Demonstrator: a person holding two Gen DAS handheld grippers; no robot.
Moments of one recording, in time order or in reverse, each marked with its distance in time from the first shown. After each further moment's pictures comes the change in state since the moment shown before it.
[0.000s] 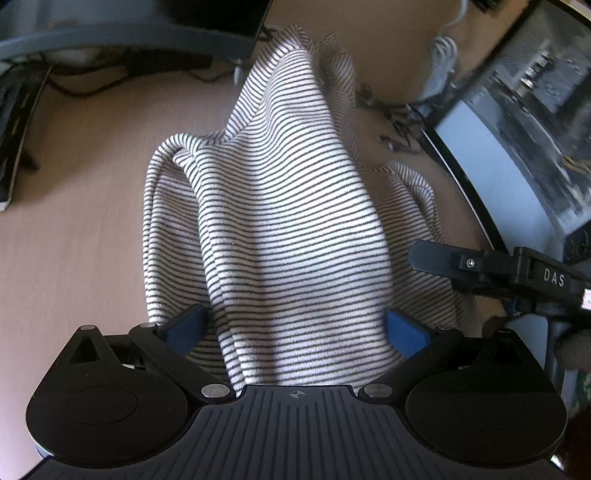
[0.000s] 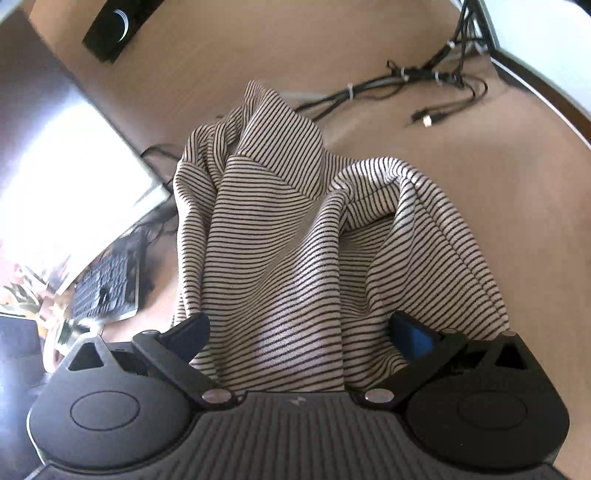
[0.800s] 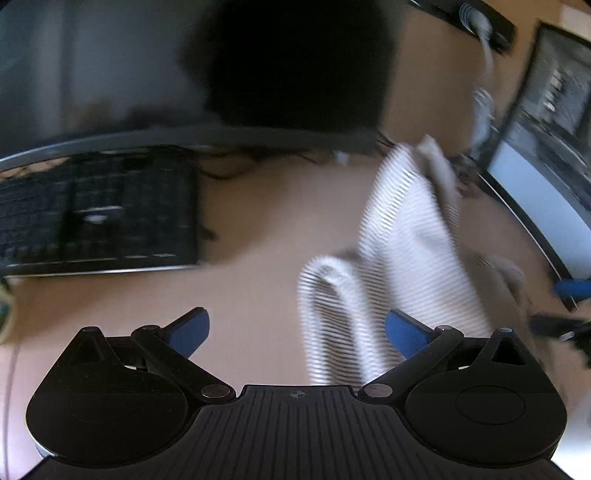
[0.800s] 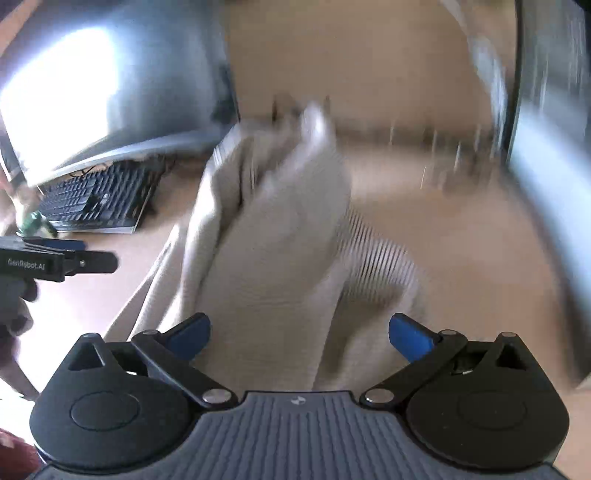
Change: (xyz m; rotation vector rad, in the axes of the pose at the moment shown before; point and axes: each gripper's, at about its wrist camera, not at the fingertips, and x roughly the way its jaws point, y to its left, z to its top) left arm -0.107 0.072 -0.007 0.047 -0.247 0.270; right arm -0.046 0.111 -0.049 -0.451 -0.108 -0.285
